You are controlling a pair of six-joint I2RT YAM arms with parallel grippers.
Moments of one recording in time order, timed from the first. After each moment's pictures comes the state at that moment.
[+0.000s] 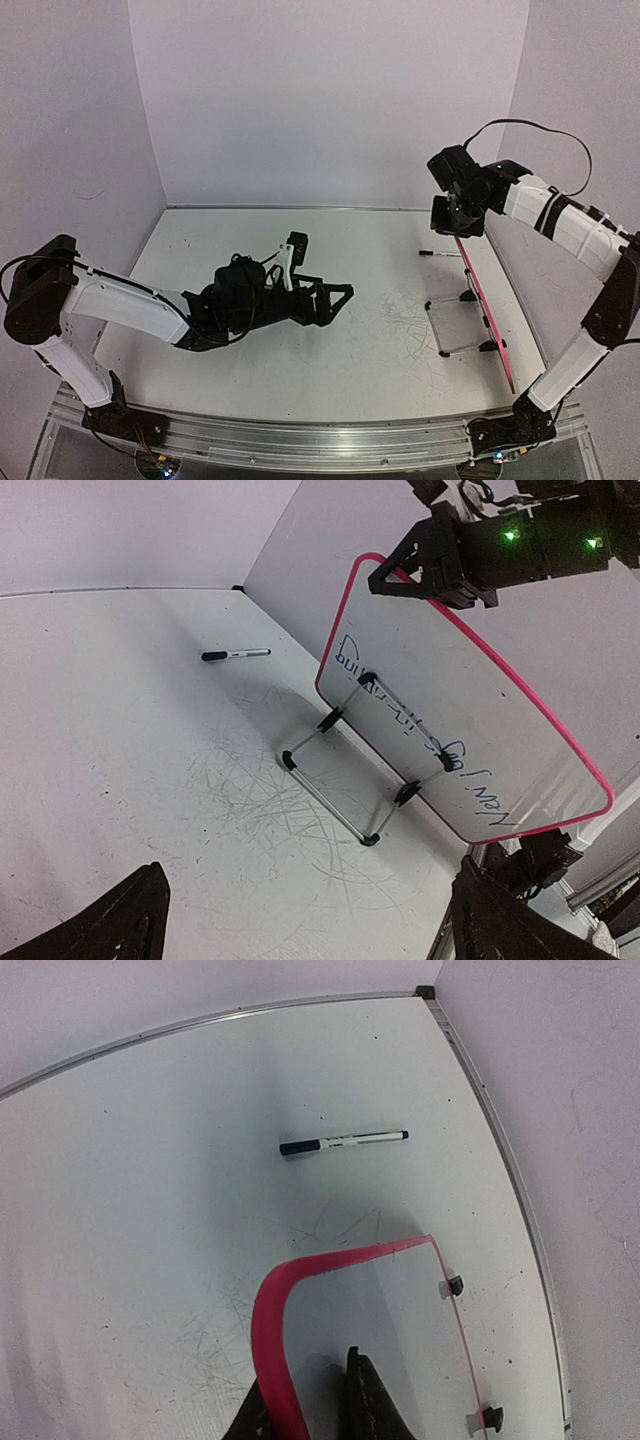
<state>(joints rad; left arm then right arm) -1.12 1.60 0.79 0.67 -0.07 -0.55 0.56 1.59 1.56 -0.97 0.49 0.62</state>
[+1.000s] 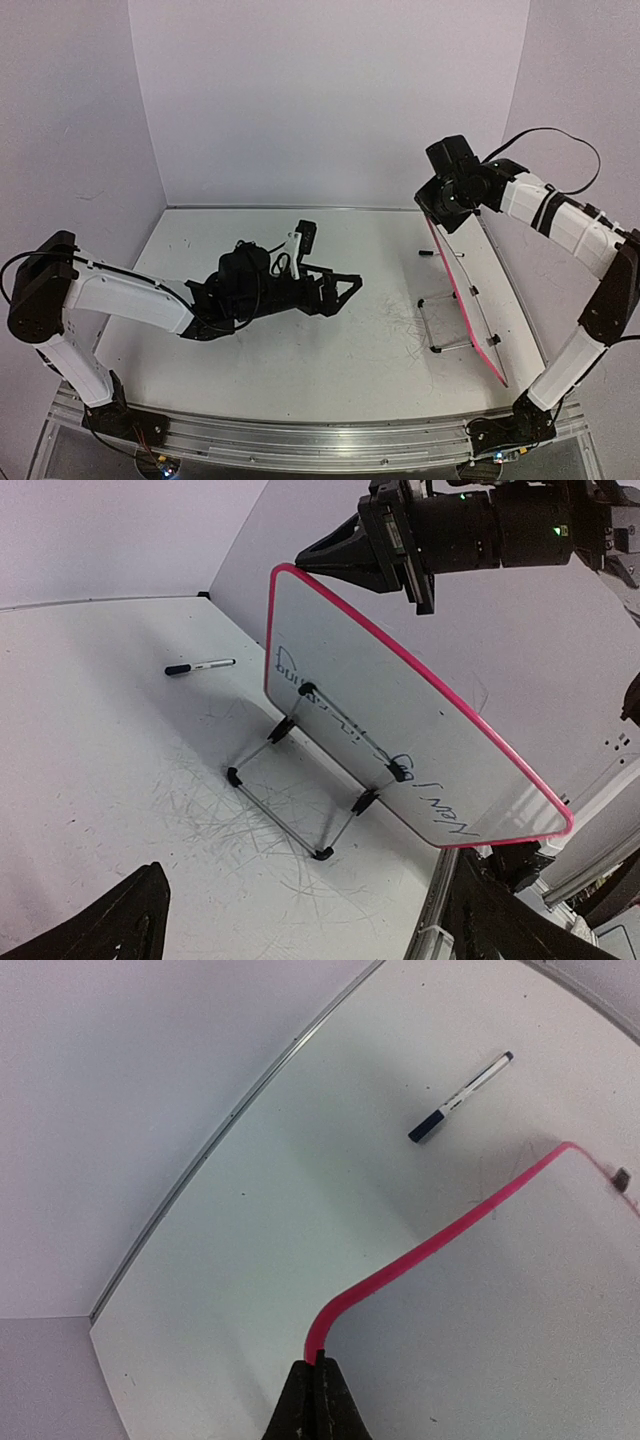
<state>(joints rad) -1.10 1.61 0.86 0.63 0.01 -0.55 0.56 1.63 1.59 -0.78 0.35 1.21</state>
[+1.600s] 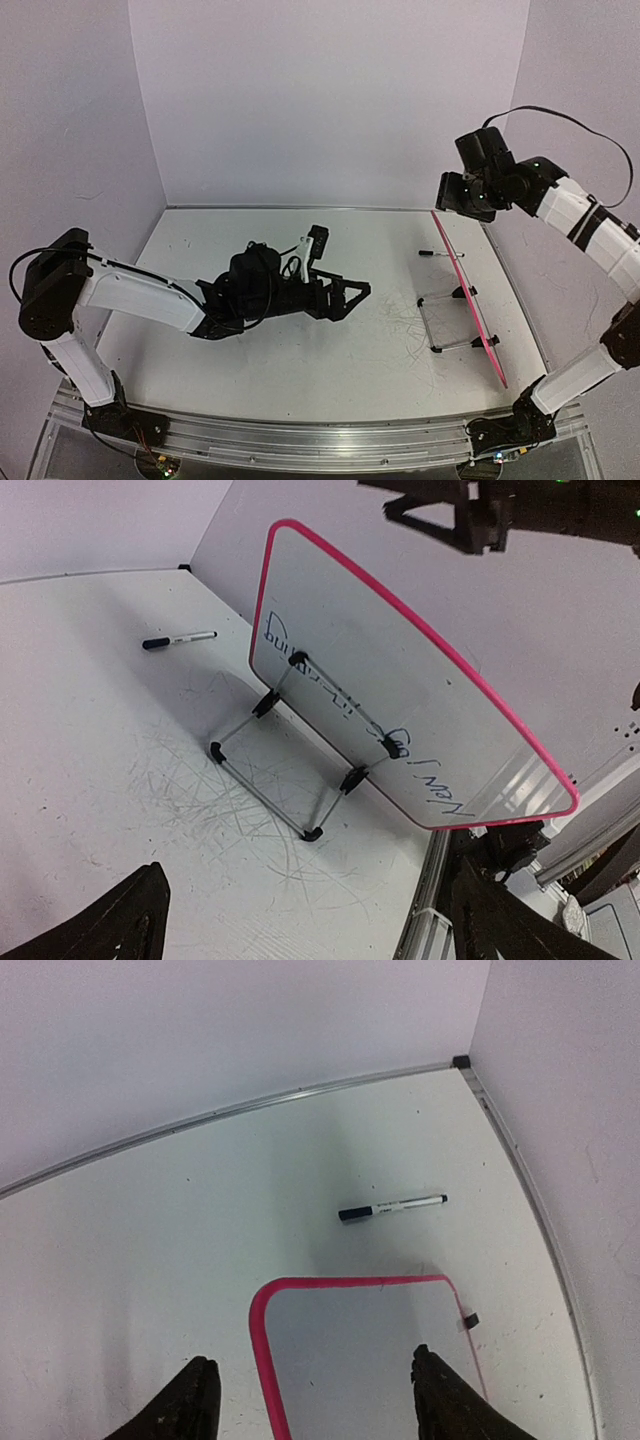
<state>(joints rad) -1.10 1.69 0.91 0.63 0.10 -0.56 0.56 1.44 1.55 -0.84 0.46 0.56</state>
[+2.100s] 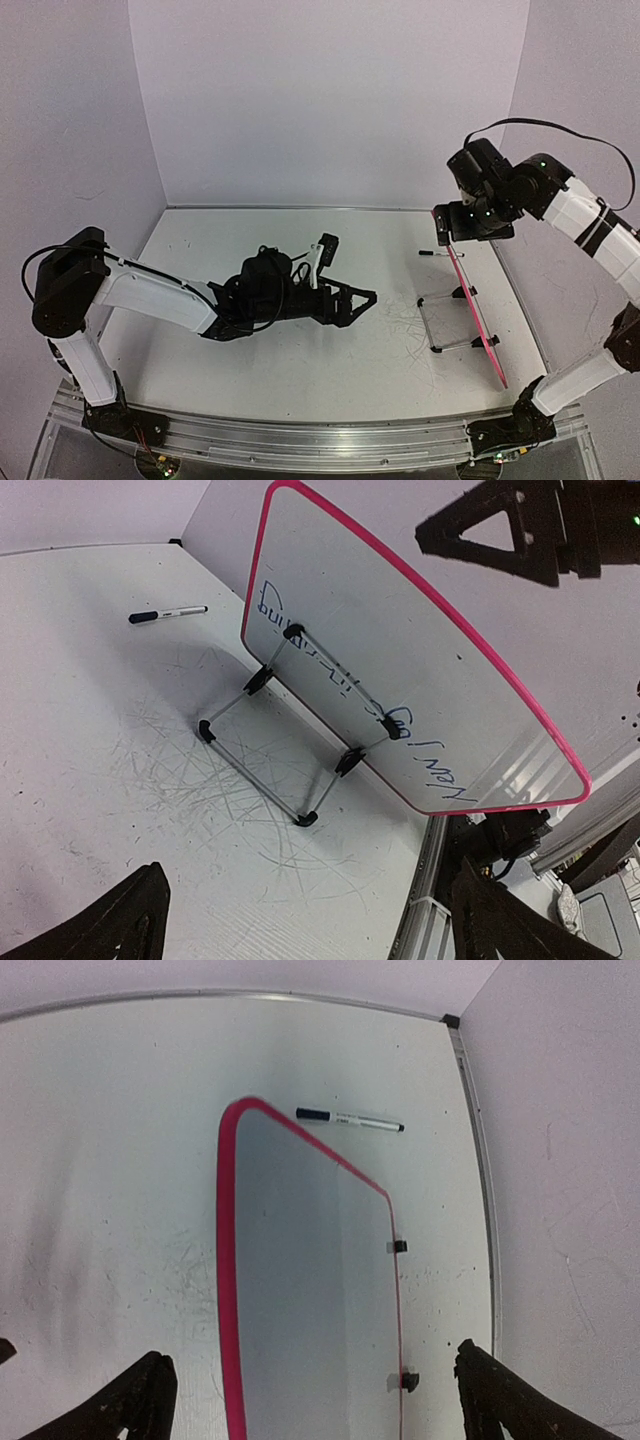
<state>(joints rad) -1.10 1.76 0.95 0.63 0.15 -0.58 0.70 1.42 1.59 -1.22 0.51 0.48</state>
